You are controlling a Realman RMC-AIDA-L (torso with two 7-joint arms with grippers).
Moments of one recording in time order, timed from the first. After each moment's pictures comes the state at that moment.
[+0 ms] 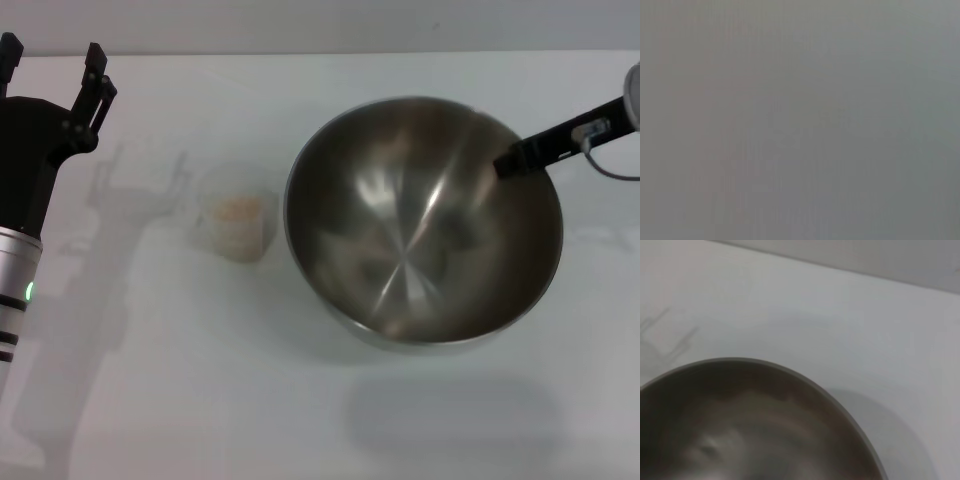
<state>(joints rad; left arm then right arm) -0.39 -2.08 -0.54 -0.34 2.02 1.44 0.06 0.59 2.08 -1.17 -1.38 0.59 1.52 -0.43</state>
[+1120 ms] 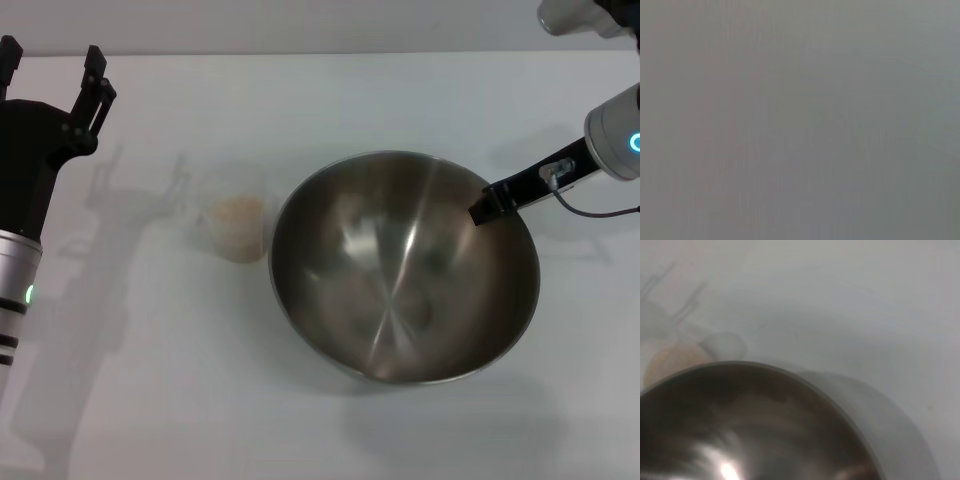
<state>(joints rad) -0.38 -2.08 -0.54 -0.34 2.02 1.44 0.06 0.65 2.08 -1.18 -1.16 0.60 1.49 -0.44</state>
